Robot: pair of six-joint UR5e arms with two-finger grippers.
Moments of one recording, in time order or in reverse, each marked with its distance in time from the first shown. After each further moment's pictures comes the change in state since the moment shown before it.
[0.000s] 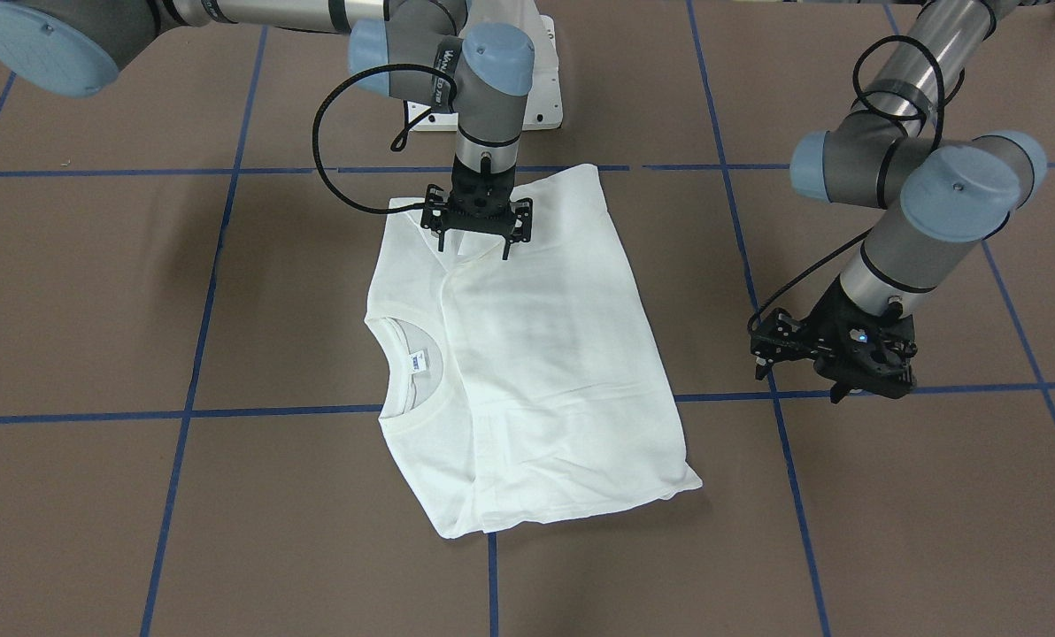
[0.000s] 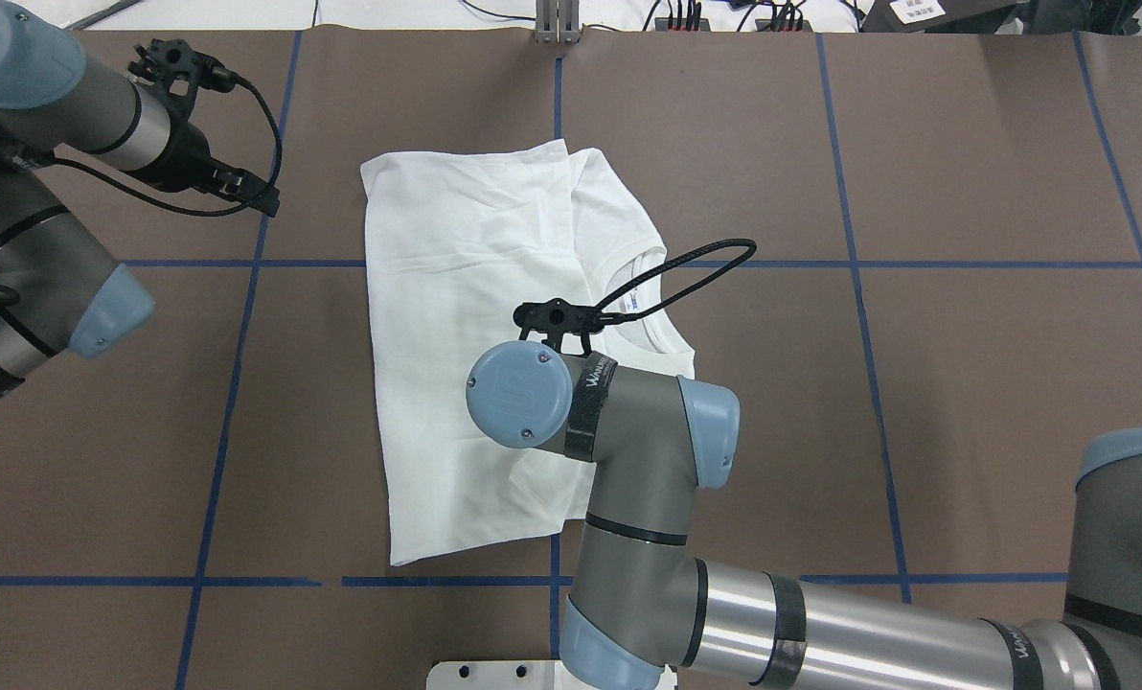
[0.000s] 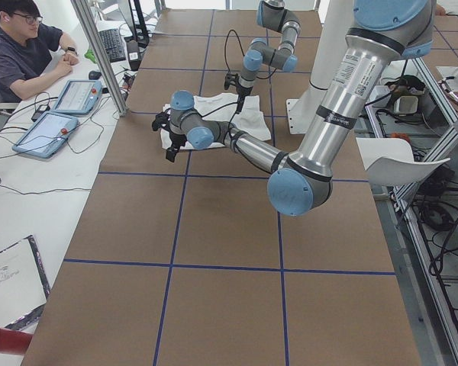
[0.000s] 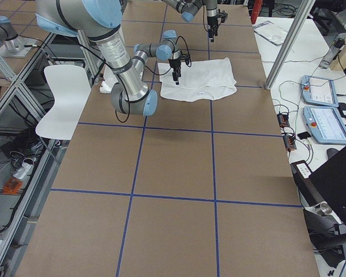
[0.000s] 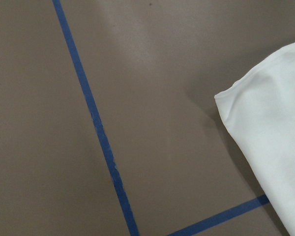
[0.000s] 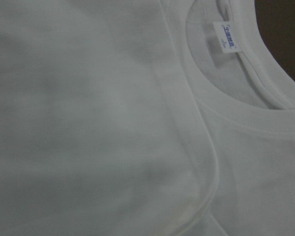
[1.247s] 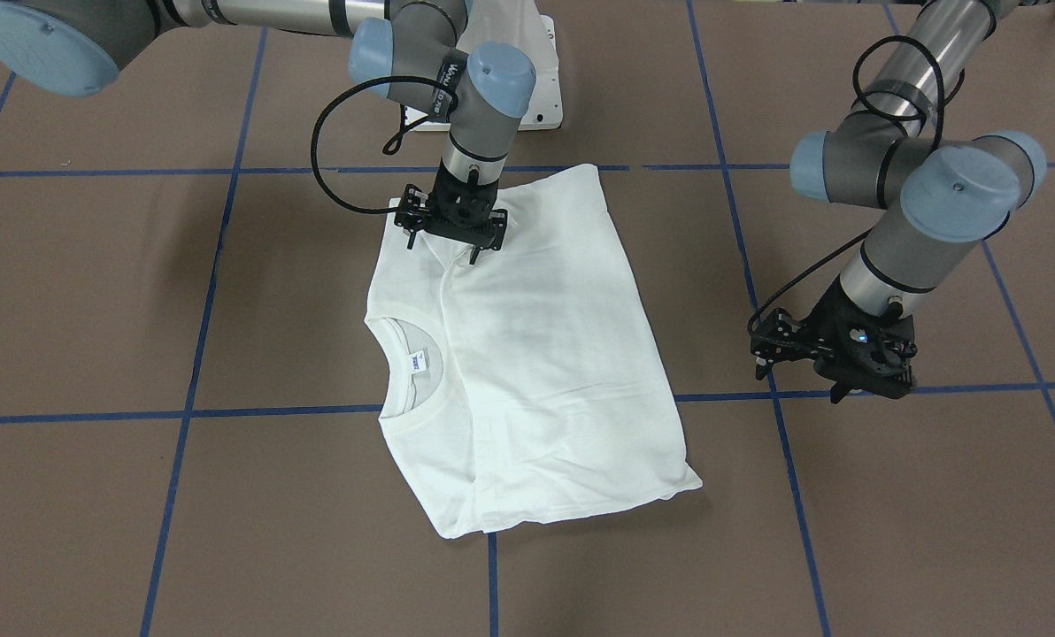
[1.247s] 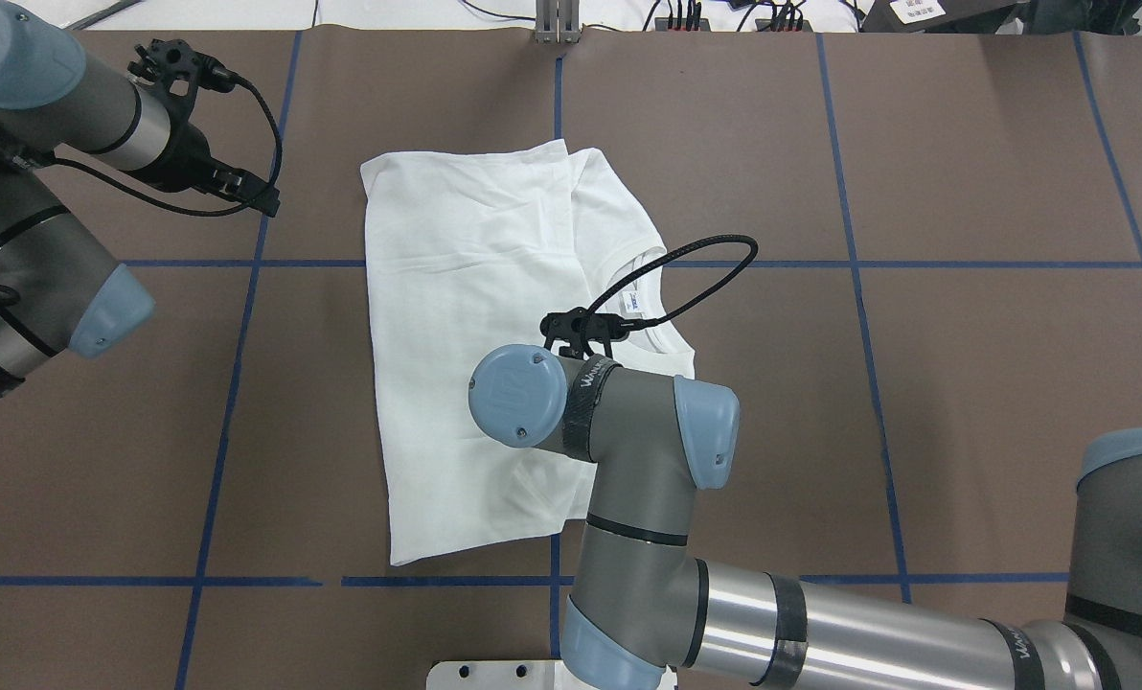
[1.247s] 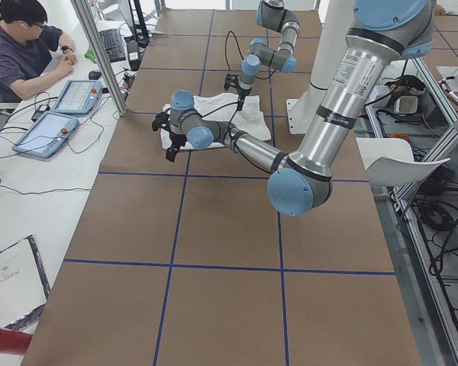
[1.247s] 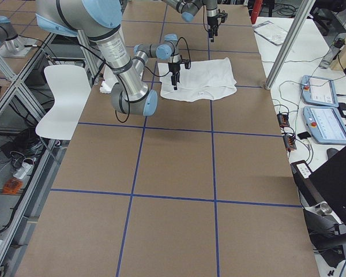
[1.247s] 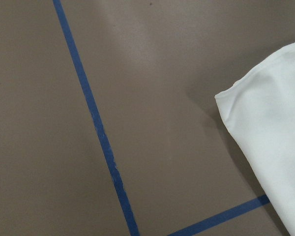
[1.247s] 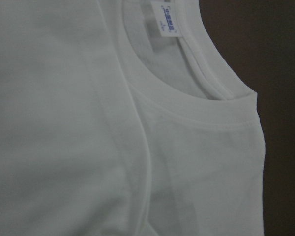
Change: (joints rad) left arm 0.000 0.000 0.001 -0.001 0.000 0.000; right arm -0.002 -0.006 0.022 -0.214 0.003 -0.028
